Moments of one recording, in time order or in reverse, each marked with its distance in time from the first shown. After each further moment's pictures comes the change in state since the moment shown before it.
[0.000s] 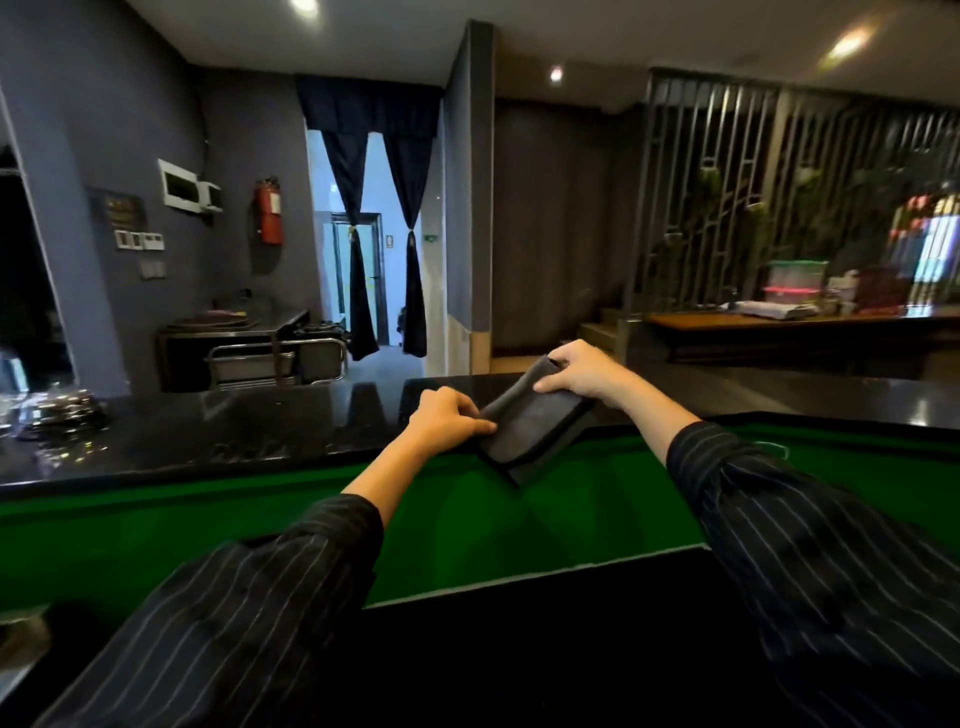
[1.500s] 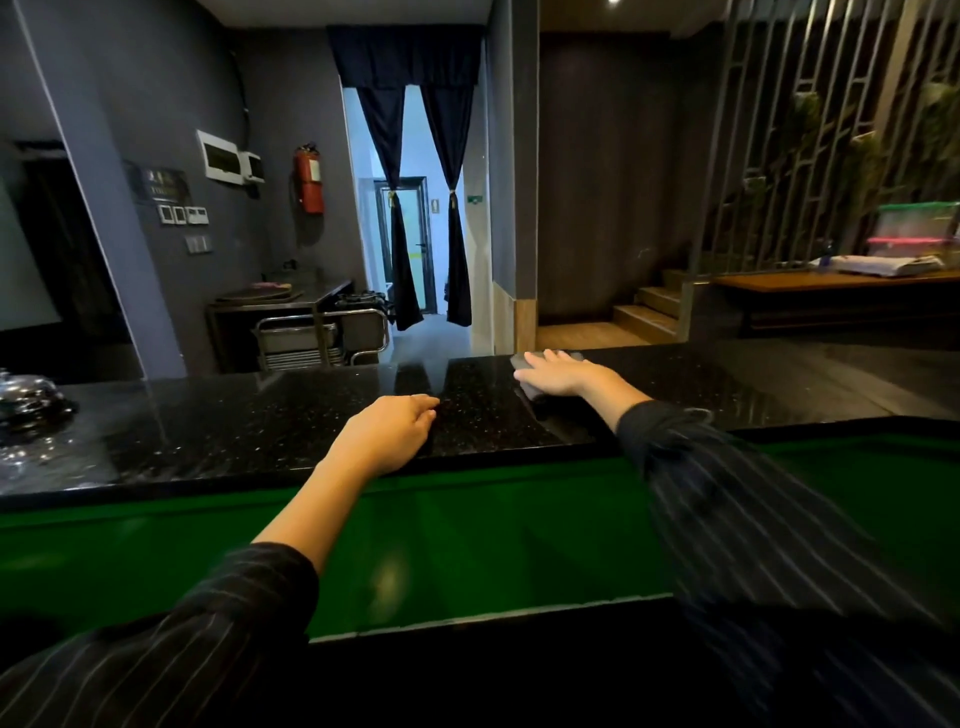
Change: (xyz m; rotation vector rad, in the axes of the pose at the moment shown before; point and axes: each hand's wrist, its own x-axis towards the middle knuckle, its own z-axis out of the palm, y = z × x) left_hand 0.049 -0.058 0.003 0.409 -0.027 -0.153; right_hand 0.171 0.074 0.077 -0.476 -0.355 0.070
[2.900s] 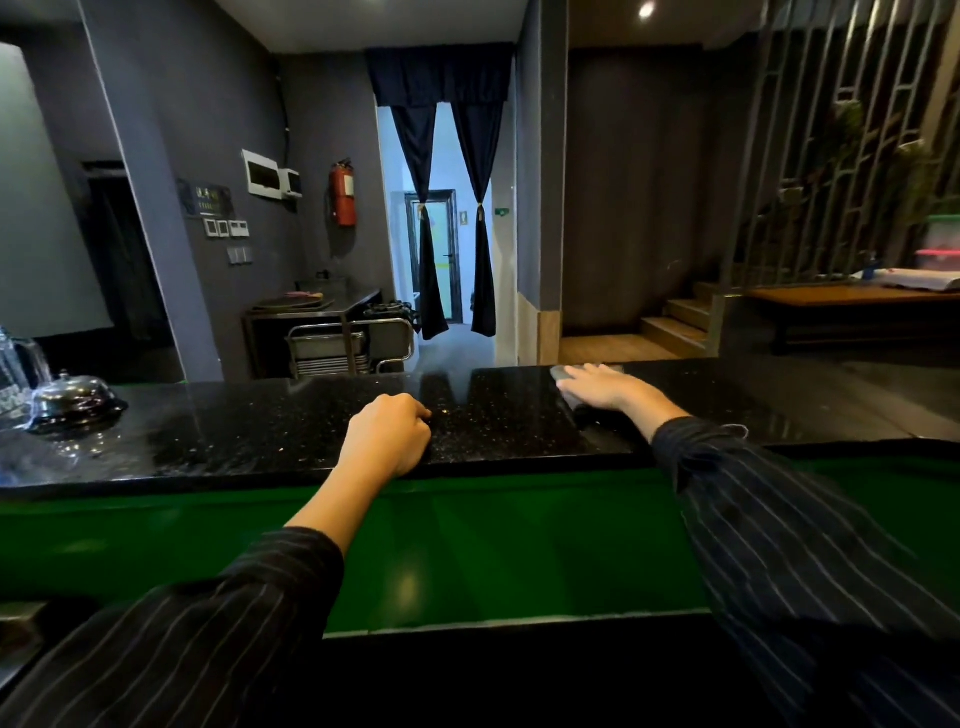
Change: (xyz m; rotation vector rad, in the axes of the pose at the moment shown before) left_hand -0.020 0.015 -0.009 0.022 0.226 -0.189; right_hand -0.022 0.024 -0.009 0.006 0.034 0.024
